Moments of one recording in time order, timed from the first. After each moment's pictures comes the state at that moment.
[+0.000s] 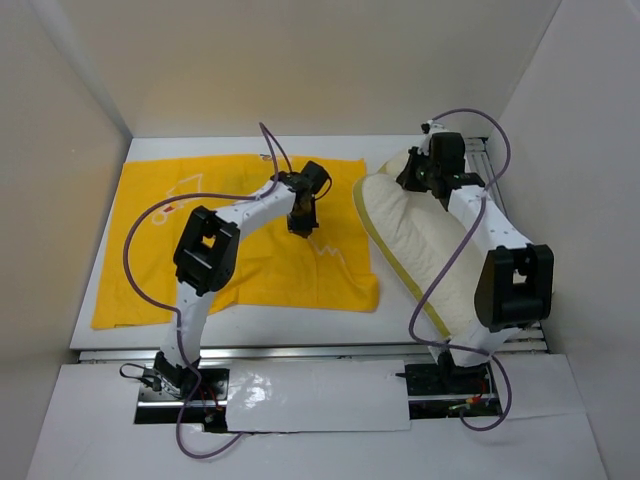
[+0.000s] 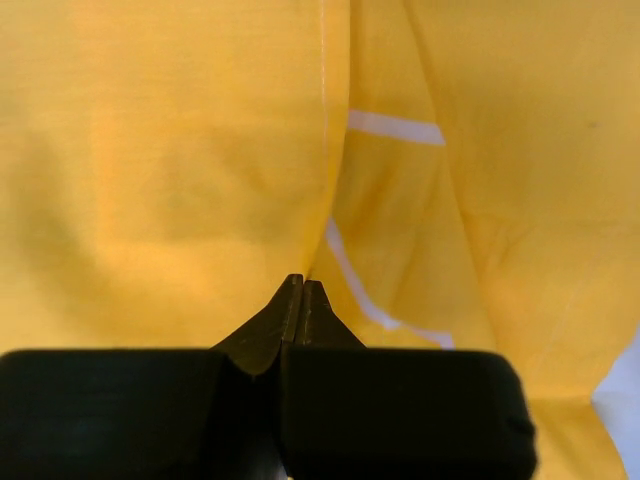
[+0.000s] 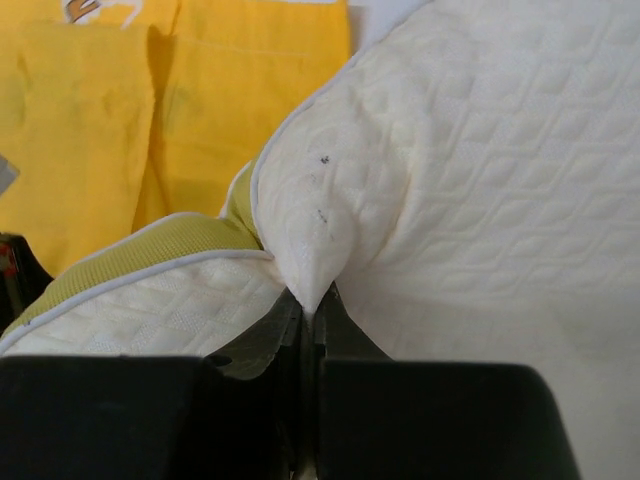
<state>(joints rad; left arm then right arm) -0.57 2.21 1.82 -0.83 -0.15 -0.64 0.09 1.63 1.30 -0.26 -0.19 0.24</state>
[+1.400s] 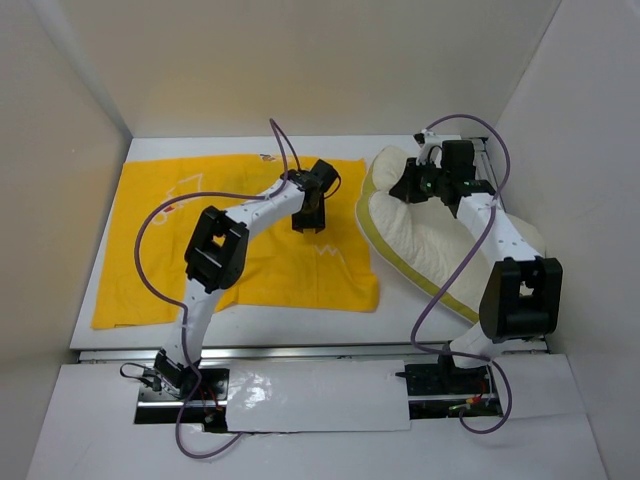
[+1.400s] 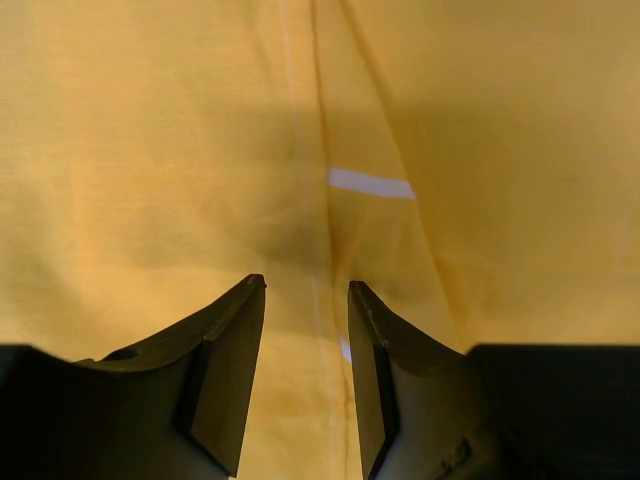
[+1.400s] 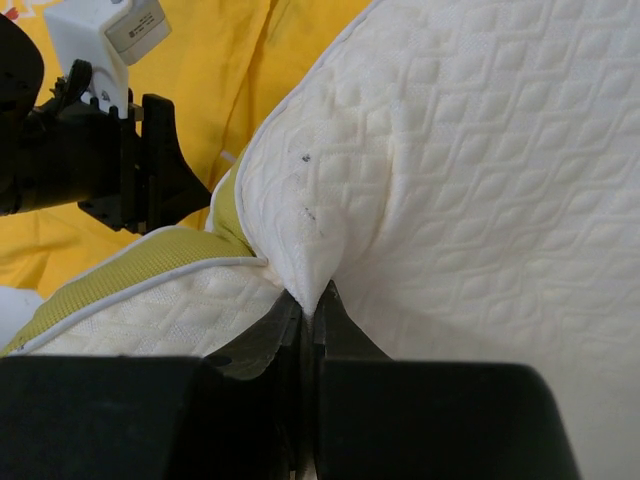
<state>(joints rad) -0.60 2.27 1.94 -0.87 -0.23 -0.64 0.04 1.54 1.23 -0.32 -0.53 0.05</state>
